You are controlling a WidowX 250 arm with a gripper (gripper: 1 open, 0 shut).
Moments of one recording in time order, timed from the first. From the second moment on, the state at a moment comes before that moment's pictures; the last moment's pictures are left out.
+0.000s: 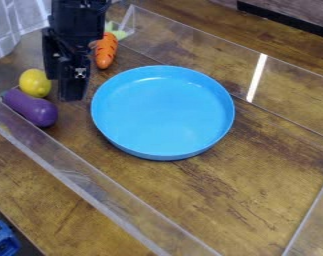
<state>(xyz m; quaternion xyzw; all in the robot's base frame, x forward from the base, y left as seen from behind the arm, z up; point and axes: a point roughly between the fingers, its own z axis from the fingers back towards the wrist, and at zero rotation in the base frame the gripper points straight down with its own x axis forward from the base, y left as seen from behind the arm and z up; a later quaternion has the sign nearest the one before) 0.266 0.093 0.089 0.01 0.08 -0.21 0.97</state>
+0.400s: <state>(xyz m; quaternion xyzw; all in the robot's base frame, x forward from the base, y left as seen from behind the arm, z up) 0.267 0.106 0.081 0.01 0.07 -0.23 0.97</state>
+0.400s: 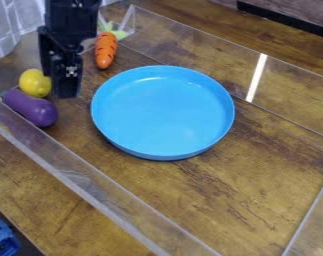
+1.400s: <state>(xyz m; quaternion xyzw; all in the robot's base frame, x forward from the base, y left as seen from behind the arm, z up) 0.268 0.125 0.079 0.01 0.08 -0.22 0.97</state>
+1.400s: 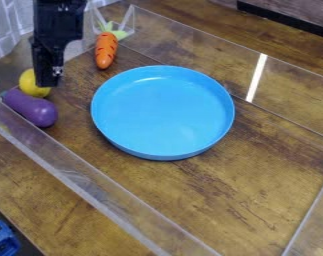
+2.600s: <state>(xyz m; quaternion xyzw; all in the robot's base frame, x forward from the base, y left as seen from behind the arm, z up) 0.290 0.144 0.094 0.04 0.04 -0.24 0.97</state>
